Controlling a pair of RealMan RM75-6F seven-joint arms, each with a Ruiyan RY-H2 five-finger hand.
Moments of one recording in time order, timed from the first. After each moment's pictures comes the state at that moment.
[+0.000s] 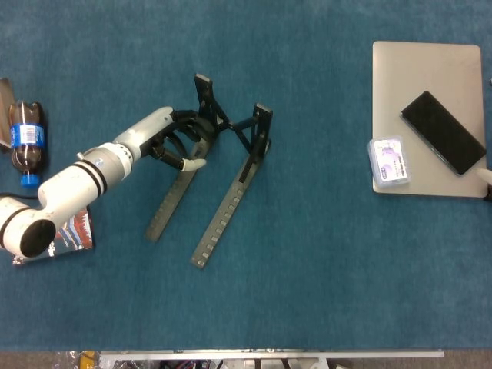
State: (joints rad) left arm -0.80 -1.29 -0.28 -1.51 1.21 0.31 -0.78; right arm 0.32 -1.03 0.04 -1.63 -1.60 1.34 0.47
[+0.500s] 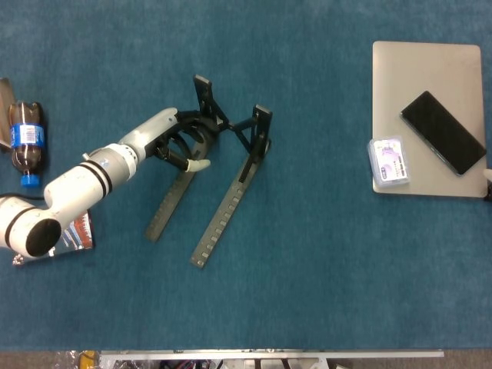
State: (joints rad) left arm -0.79 -1.31 -0.29 -1.50 1.21 0.30 -0.77; right arm 0.30 -1.03 0.04 -1.63 -1.60 1.35 0.47
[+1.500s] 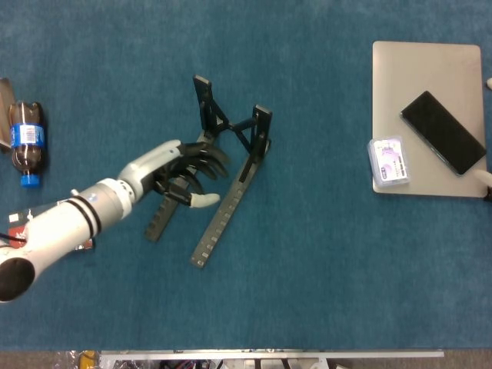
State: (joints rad) left arm -0.70 -1.10 -0.32 -1.88 1.11 0.29 -0.83; right arm 0.32 -1.06 0.03 -1.59 -1.62 1.33 0.51
